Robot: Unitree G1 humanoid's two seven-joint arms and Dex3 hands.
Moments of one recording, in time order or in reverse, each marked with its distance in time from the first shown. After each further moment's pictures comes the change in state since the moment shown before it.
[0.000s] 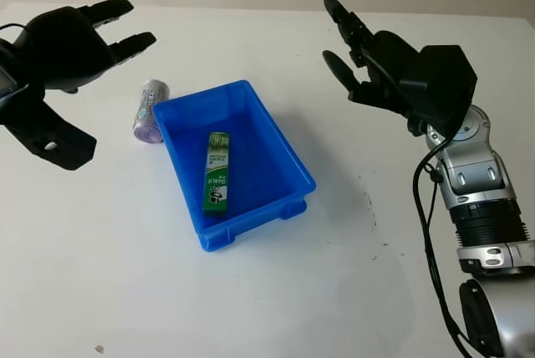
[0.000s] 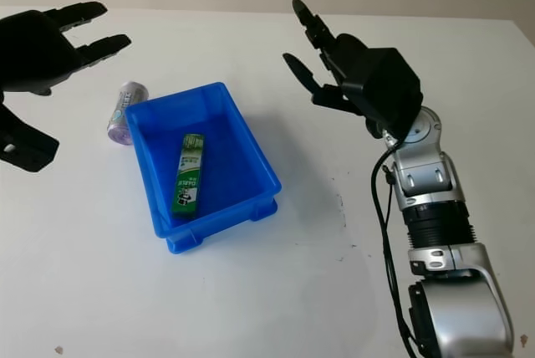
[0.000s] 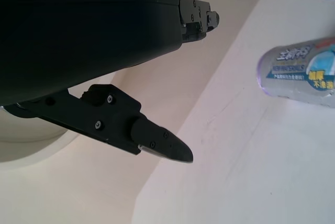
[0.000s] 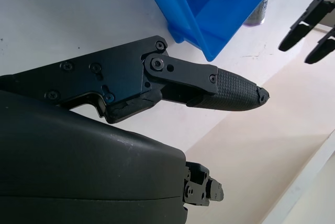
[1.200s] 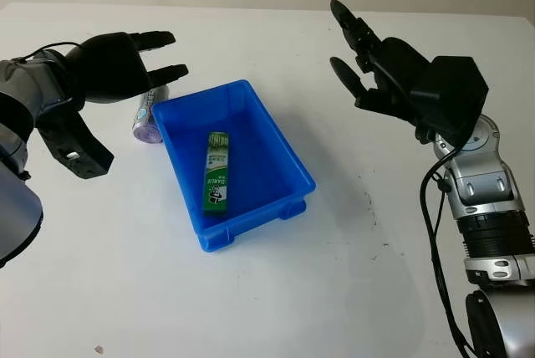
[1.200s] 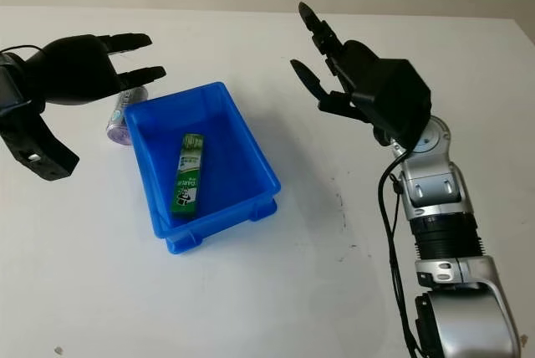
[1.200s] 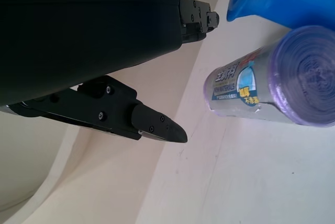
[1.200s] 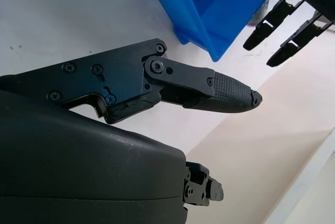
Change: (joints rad) left arm -0.024 -0.145 -0.205 0.098 0.058 0.072 0.165; right arm 0.055 -0.018 -0.026 -0.063 0.027 0.025 0.012
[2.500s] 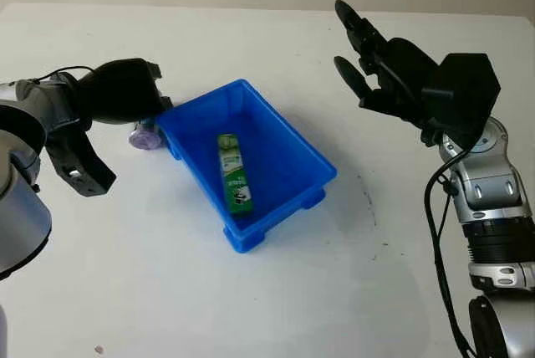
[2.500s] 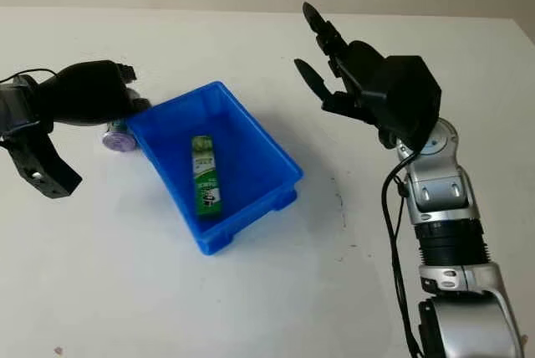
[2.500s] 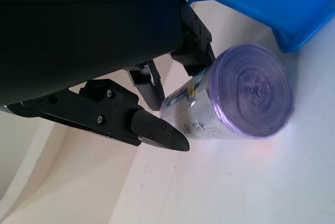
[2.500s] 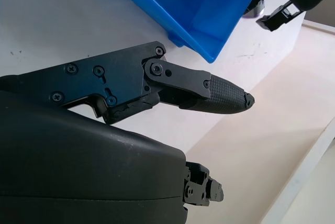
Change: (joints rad) left arm 0.044 -0.018 -0.071 0.025 0.002 -0.046 0.153; right arm 0.022 -0.006 -0.012 -0.062 0.028 0.041 0.007
